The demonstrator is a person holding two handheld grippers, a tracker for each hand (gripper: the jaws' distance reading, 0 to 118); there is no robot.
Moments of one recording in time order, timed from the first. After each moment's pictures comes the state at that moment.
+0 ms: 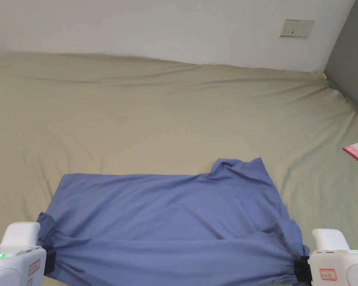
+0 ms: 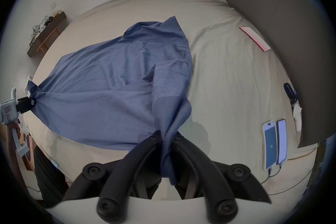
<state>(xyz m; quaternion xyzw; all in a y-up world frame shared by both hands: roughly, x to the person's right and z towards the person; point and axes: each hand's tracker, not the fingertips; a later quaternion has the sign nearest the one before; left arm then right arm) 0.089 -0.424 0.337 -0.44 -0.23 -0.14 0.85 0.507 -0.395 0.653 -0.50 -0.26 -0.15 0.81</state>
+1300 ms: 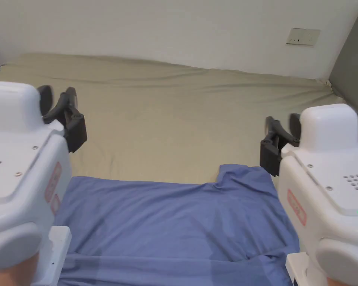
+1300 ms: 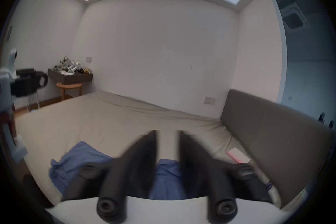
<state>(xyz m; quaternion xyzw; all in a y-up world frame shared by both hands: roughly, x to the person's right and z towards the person) 0.127 -0.208 0.442 0.02 -0.27 -0.02 0.96 0.364 -0.208 0.608 -0.10 -0.28 0.11 0.95</state>
